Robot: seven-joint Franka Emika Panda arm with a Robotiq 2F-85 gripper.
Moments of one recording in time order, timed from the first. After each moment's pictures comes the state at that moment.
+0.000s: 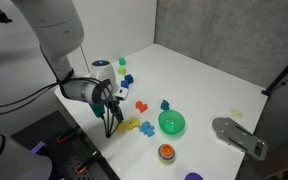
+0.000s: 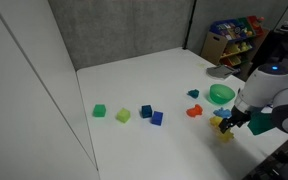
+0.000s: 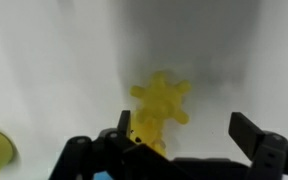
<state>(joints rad) 0.09 0.39 -0.10 -2.65 -0.45 3.01 0.64</state>
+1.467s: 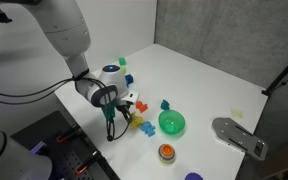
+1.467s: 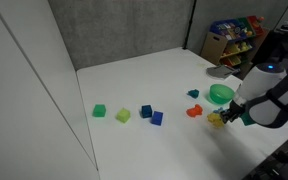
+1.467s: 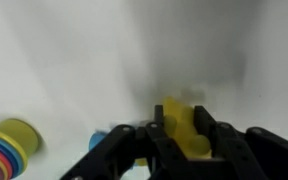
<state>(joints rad) 0.26 0.51 -0.27 -2.57 0.04 3.10 0.31</state>
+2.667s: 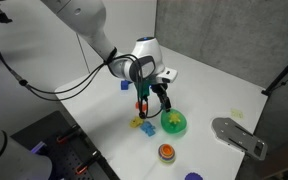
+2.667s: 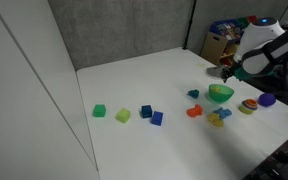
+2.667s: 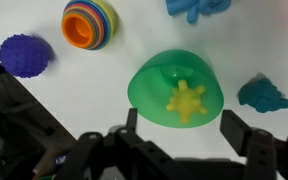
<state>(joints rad) 0.33 0.48 -0.57 -2.20 -0.16 2.77 0.54</state>
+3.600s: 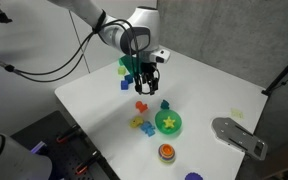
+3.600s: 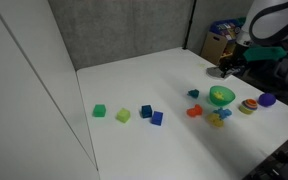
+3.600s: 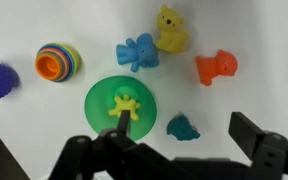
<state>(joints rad) 0.07 0.20 -0.21 -2.20 -0.04 2.39 0.31</state>
